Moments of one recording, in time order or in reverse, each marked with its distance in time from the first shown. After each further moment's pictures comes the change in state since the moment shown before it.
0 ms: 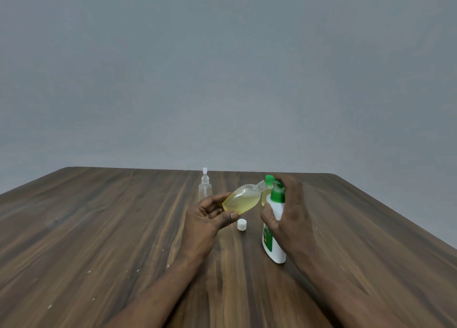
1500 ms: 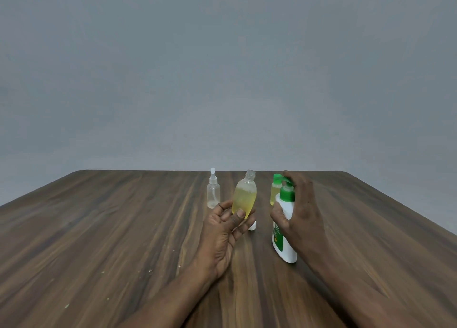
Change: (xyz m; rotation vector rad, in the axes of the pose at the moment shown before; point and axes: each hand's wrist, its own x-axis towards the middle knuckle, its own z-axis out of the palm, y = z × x) left_hand -0.002 -0.015 0.012 -0.528 0.049 -0.265; right_hand 0.000 0.000 0.001 -0.002 0.012 -0.010
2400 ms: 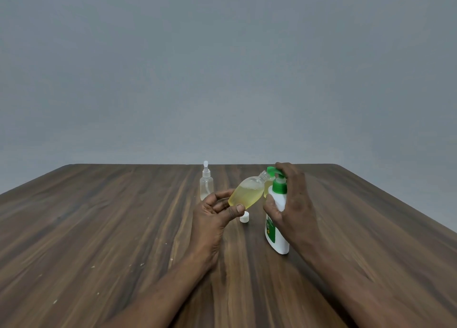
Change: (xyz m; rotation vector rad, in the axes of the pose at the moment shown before) left_hand -0.005 0.006 0.002 0.464 0.022 0.163; right_hand 0.000 0.002 -0.001 -0.001 -0.040 0.010
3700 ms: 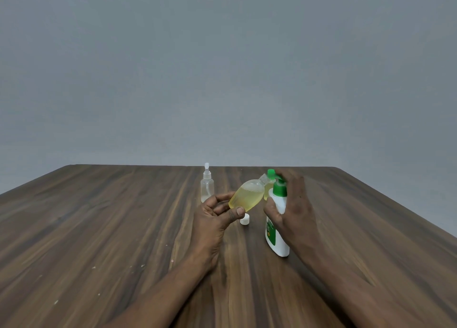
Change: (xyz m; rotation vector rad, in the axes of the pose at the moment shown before) left_hand 0.002 -0.001 -0.002 0.020 0.014 -0.015; right_hand 0.000 0.000 0.000 -0.006 -0.001 -0.004
